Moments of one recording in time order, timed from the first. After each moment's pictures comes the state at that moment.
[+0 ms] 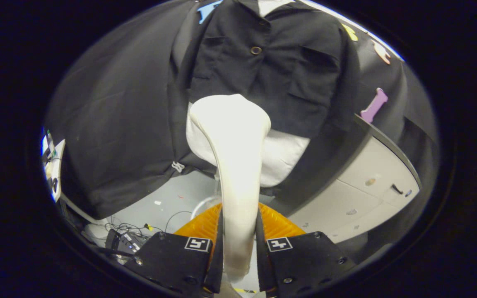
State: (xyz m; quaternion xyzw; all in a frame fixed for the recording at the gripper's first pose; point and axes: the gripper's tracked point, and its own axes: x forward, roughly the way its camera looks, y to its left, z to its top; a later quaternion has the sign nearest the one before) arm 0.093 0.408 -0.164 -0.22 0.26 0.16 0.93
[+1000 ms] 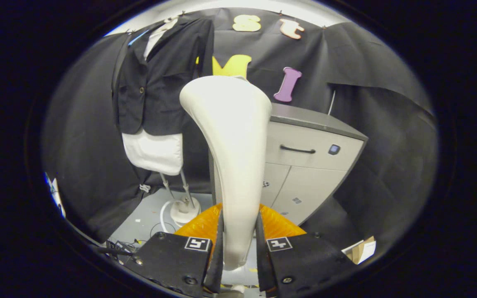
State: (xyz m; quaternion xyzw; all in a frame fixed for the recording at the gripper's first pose) arm 0.035 0.131 -0.060 -0.09 0.20 0.04 0.98
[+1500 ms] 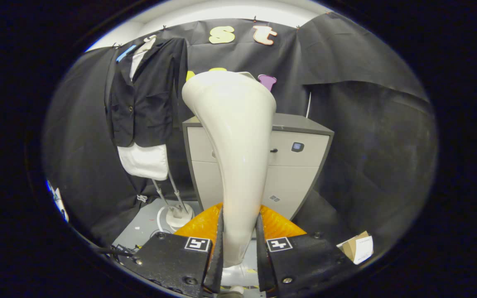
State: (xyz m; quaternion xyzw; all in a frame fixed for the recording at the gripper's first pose) arm -0.014 0.048 -0.041 -0.06 0.18 0.03 0.98
